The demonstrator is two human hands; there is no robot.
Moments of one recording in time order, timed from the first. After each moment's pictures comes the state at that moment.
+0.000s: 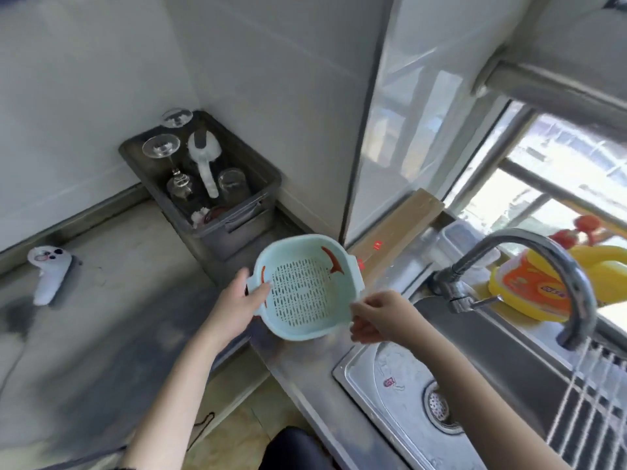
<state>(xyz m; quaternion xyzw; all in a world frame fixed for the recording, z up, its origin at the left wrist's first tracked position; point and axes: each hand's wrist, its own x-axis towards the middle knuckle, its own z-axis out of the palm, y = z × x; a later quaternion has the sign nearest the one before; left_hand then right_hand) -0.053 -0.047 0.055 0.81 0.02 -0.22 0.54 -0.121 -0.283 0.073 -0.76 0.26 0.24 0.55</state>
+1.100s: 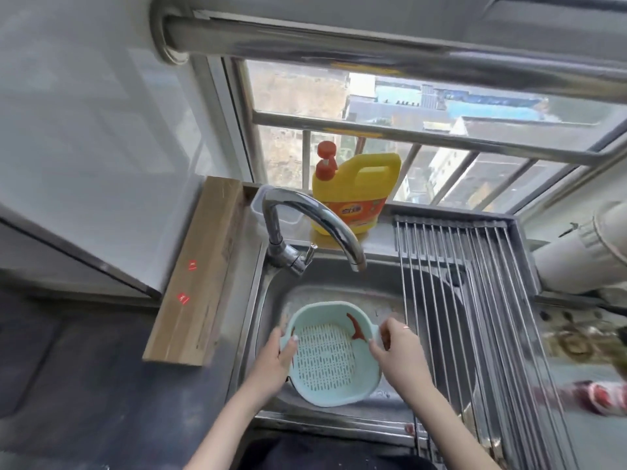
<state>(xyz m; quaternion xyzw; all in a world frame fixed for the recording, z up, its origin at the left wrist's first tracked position) -0.150 -0.265 -0.023 0.75 -0.23 -0.50 0.37 -0.323 -0.396 -0.026 -0.76 0.56 -0.02 0.33</state>
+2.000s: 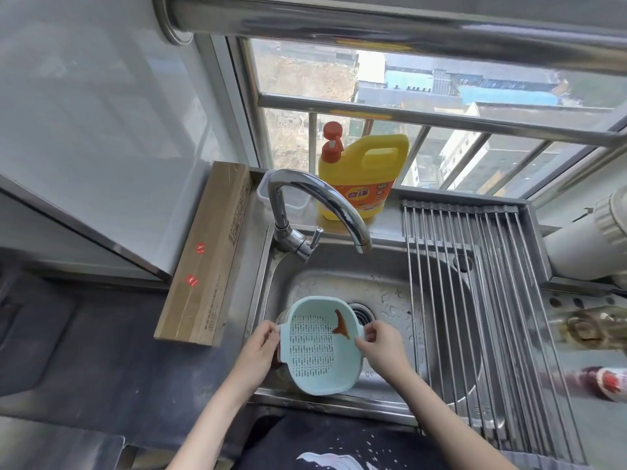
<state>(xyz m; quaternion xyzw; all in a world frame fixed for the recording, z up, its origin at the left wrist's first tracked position) -0.137 -0.232 -0.033 0.74 -0.19 -0.48 0.42 -0.312 -0.377 -0.072 -0.68 0.58 0.02 0.44</state>
